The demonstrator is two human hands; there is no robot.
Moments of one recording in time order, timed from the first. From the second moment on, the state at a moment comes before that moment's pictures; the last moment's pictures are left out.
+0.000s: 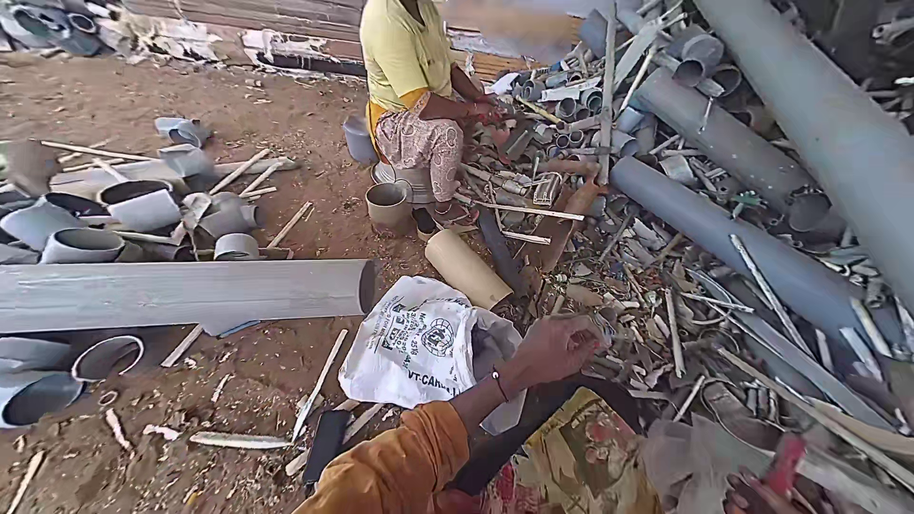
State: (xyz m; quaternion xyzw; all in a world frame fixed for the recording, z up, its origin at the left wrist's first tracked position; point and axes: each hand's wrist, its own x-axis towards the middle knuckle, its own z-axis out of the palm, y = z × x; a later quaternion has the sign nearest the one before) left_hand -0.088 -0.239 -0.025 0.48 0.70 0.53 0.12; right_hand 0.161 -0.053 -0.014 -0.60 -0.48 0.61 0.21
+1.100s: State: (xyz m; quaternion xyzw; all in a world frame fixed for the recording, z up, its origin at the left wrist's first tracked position) left_hand 0.037 0.015 -0.043 0.60 0.63 0.32 0.37; right_hand 0.236 0.040 -0.130 -0.71 -0.56 0.36 -0.21
